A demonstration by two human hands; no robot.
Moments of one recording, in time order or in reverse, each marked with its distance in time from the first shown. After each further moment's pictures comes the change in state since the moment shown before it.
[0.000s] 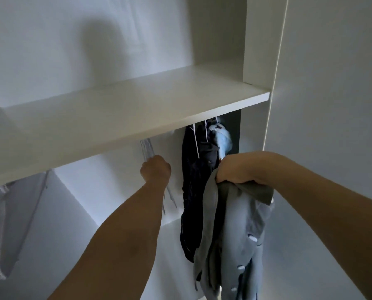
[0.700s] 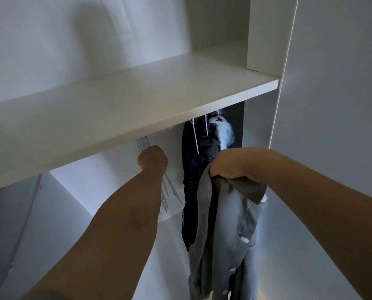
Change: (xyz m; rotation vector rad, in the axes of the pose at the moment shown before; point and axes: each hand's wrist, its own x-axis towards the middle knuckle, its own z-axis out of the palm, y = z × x) left_hand 0.043 0.007 0.005 0.089 -0.084 -0.006; right_hand 0.031 -0.009 -0.002 0.186 -0.019 0.061
